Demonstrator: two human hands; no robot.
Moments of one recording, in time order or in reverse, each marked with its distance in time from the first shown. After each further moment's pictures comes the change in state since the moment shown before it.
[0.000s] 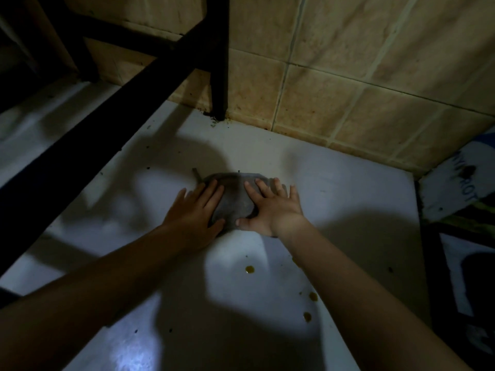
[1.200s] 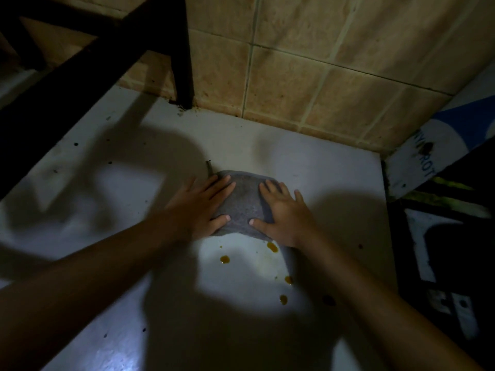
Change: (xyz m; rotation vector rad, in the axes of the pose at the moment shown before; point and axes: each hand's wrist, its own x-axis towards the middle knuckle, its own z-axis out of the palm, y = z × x) left_hand 0.027 0.043 -0.010 0.128 -0.032 0.299; right_hand -0.041 0.065 0.038 0.149 0.244 -0.021
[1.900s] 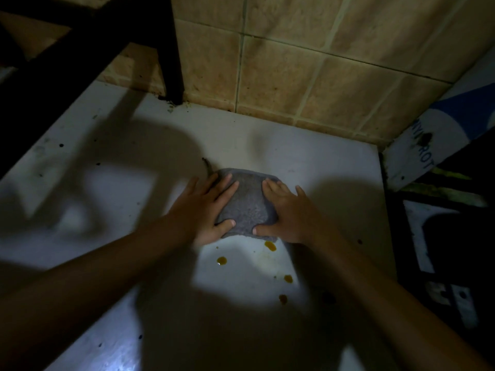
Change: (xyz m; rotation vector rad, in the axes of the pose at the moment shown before) left_hand 0.002 0.015 -0.004 -0.028 -0.019 0.025; right_hand -0.005 0.006 -0.014 0.018 -0.114 -0.025
